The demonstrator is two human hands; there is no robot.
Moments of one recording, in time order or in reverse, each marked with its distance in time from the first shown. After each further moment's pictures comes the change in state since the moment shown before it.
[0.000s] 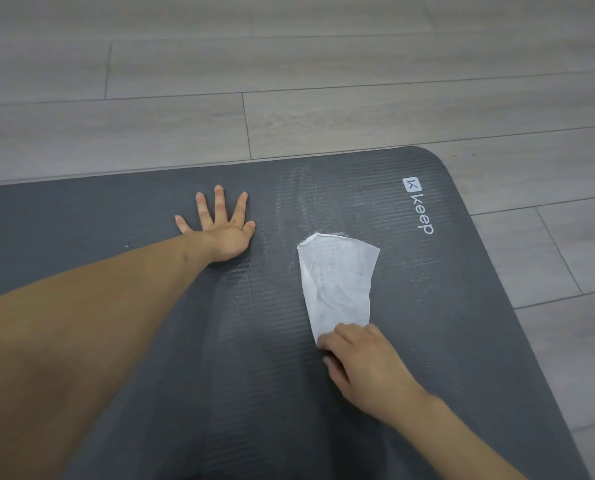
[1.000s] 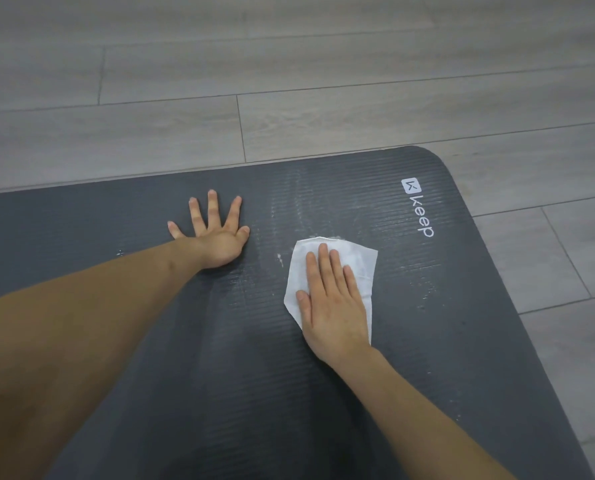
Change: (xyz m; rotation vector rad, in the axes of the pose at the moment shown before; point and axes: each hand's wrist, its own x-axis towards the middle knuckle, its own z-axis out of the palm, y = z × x) left_hand 0.002 -0.001 -0.001 0.010 0.002 -0.012; right_hand 0.090 0.003 0.029 -0.068 0.028 0.355
